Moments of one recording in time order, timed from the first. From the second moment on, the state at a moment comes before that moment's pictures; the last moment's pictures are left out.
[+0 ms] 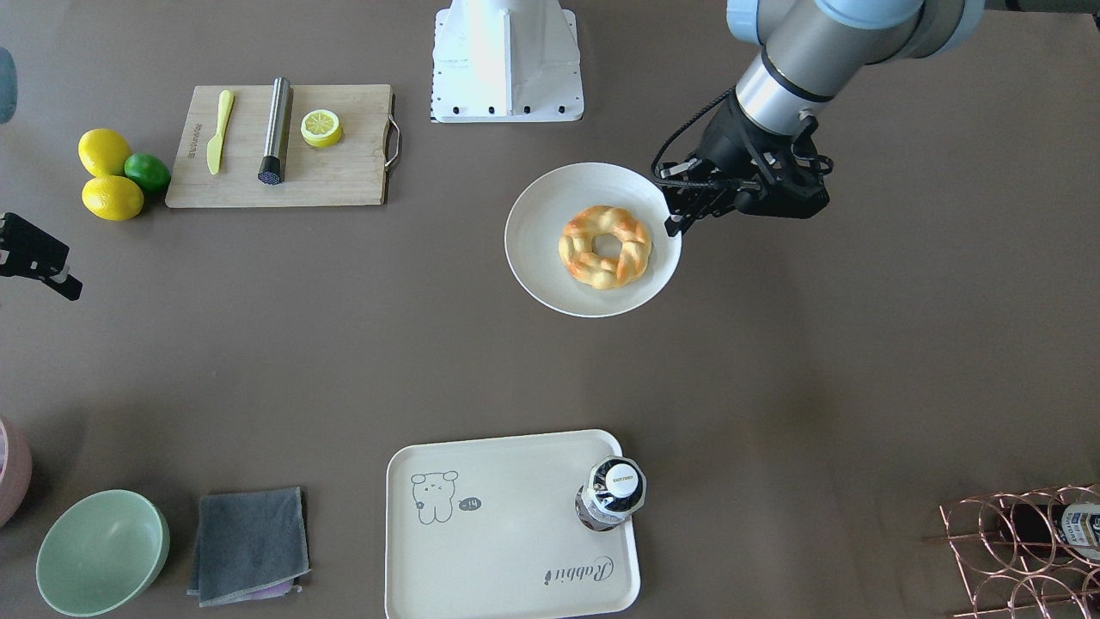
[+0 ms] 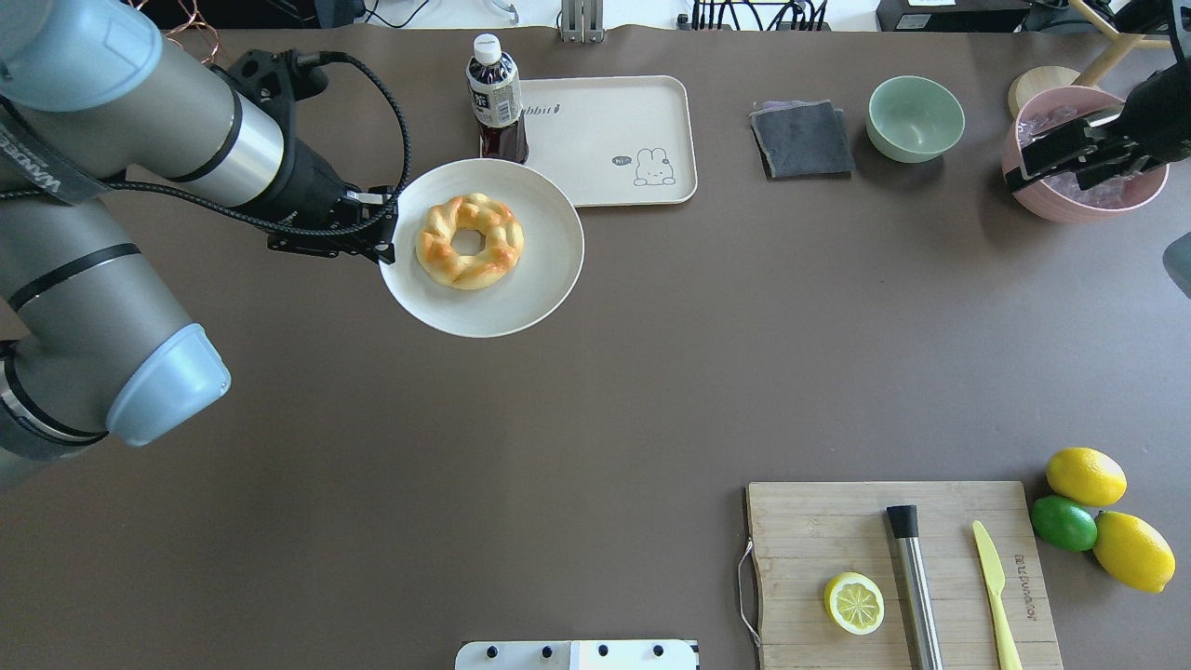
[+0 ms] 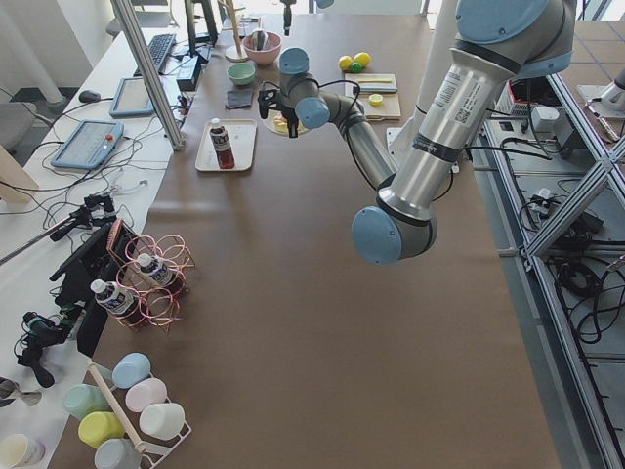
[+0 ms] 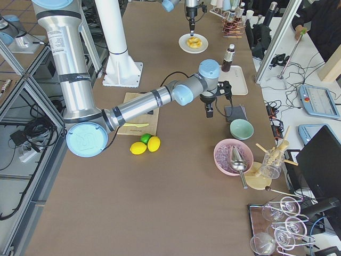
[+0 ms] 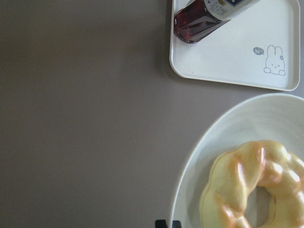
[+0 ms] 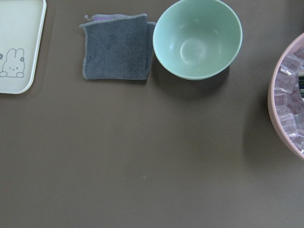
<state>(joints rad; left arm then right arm) -0.81 -2.08 -1.94 -1.65 -2.15 -1.23 1.21 -1.38 1.82 -1.37 2.36 0.56</state>
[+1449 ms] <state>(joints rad) -0.65 -2.18 -1.90 -1.73 -2.07 -1.42 0.77 -1.06 1.91 -1.35 2.17 1.13</state>
